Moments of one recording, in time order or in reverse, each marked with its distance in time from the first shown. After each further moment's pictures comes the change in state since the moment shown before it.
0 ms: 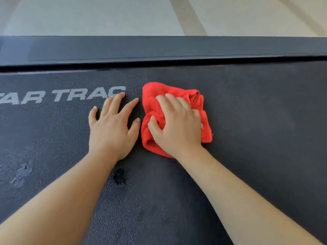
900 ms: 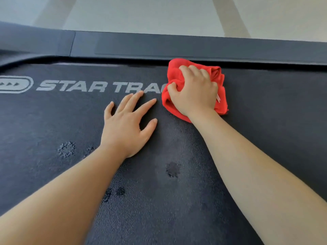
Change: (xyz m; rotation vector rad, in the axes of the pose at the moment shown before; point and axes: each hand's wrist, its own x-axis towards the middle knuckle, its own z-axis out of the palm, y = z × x) left_hand -0.022 -0.079 -0.027 0.063 -0.009 0.001; right_hand 0.083 -0.058 0.044 -0.027 -0.033 0.038
